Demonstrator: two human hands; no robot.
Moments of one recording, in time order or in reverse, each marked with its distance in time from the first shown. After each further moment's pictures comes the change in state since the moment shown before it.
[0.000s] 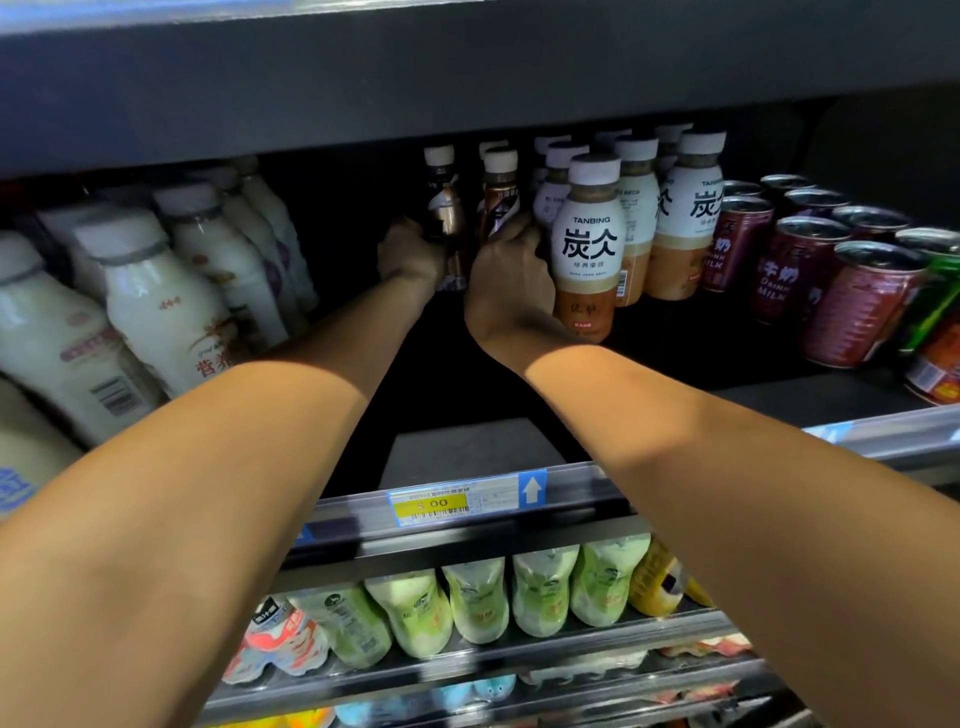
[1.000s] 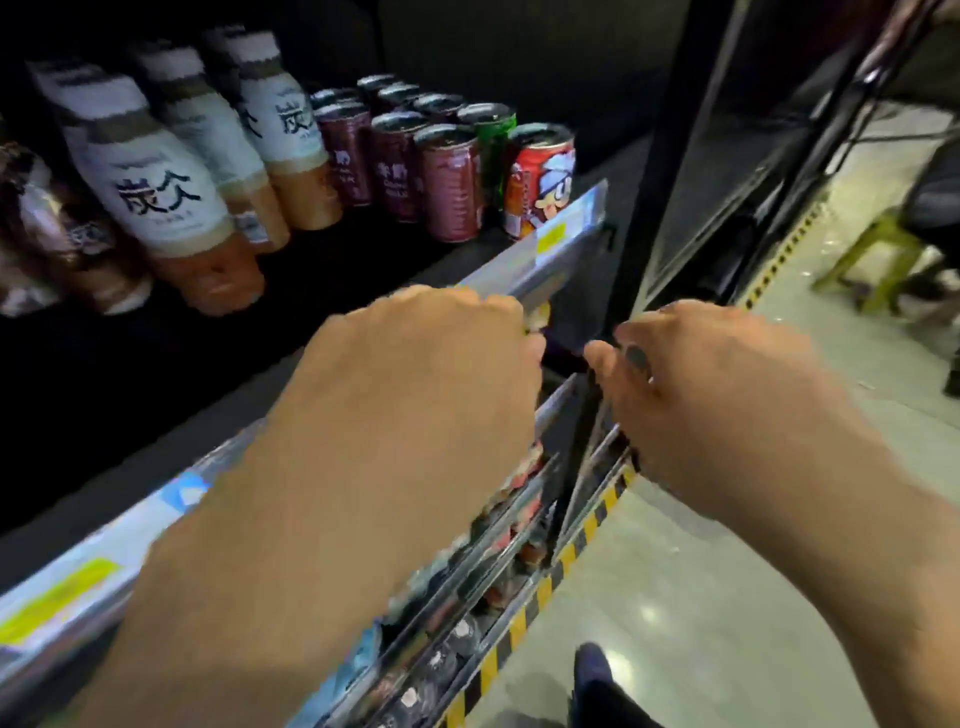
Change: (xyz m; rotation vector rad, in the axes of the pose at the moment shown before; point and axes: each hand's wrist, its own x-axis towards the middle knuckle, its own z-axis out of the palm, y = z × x) left_hand -0.328 0.121 -0.032 0.559 -0.632 1.141; right_hand -0.252 0.159 -0.210 -0.584 -0.043 0.473
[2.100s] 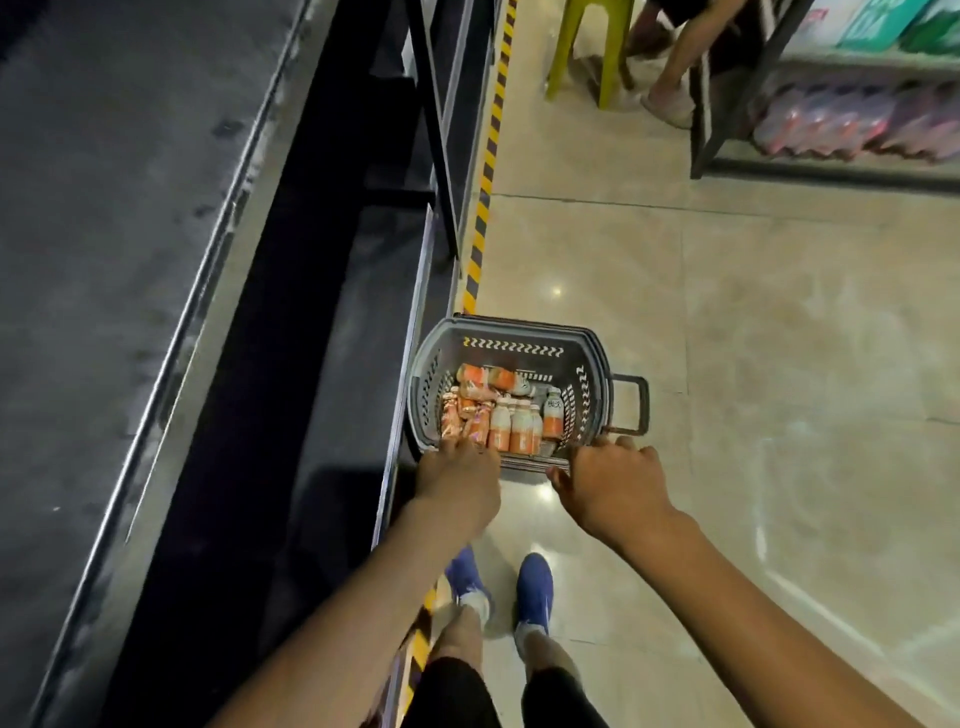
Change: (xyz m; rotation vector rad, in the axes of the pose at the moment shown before) left_hand 0.502 0.462 0.508 0.169 -0.947 0.578; right_hand 0.252 0.597 0.371 0.100 -0.766 0.684
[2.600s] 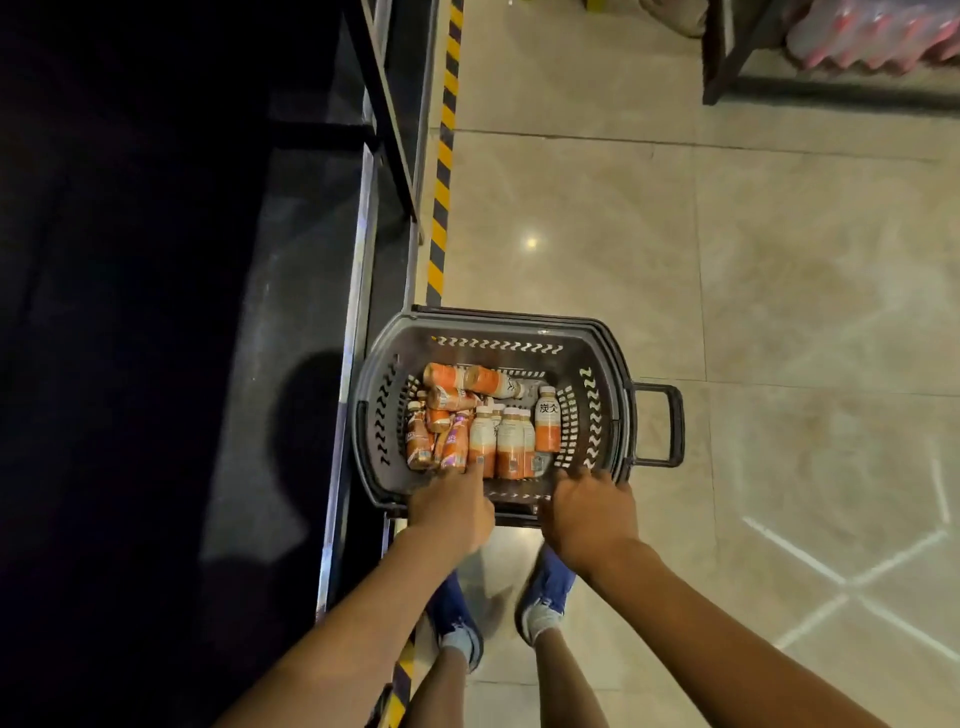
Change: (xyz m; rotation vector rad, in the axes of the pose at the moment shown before) left_hand 0.279 -0.027 0.095 -0.268 -0.129 -0.009; right_hand 0.255 0.004 0.137 0.017 -0.218 0.046
